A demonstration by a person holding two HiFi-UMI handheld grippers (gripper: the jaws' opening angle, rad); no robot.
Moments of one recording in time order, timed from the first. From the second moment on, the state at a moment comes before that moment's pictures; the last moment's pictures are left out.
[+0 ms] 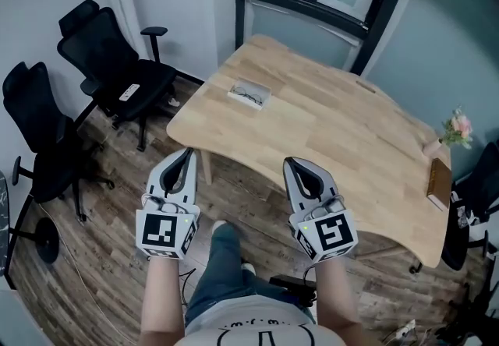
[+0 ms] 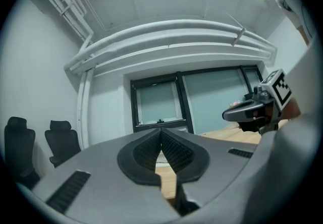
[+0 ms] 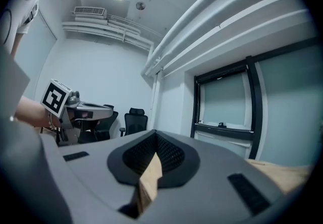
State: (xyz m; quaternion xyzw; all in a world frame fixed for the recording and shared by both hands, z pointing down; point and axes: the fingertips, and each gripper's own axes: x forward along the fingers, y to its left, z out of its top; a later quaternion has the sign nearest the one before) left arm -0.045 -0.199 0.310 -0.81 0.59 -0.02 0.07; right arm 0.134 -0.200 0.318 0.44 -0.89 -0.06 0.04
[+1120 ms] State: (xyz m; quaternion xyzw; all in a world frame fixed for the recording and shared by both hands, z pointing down) left arm -0.139 -0.558 0.380 -0.84 0.55 -0.04 0.00; right arm 0.055 -0.564 0.417 0.47 -0.86 0.03 0.18
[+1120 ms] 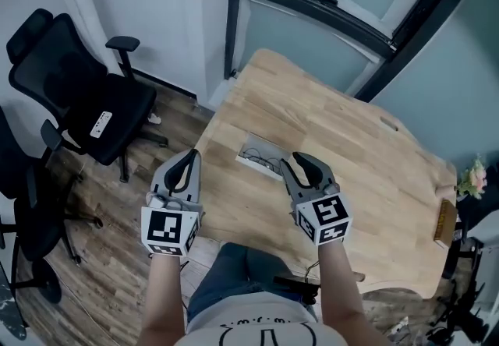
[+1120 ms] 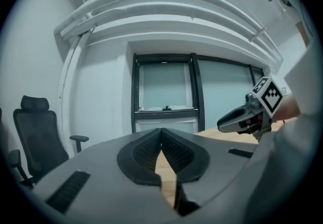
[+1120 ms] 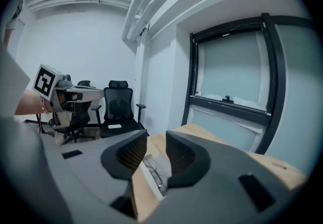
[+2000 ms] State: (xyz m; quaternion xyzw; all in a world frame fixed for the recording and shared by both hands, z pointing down) left arm -0.142 -0.611 0.468 -0.82 0.56 -0.12 -0.09; right arm 0.020 -0.625 0.600 0.22 -0.86 0.05 0.45
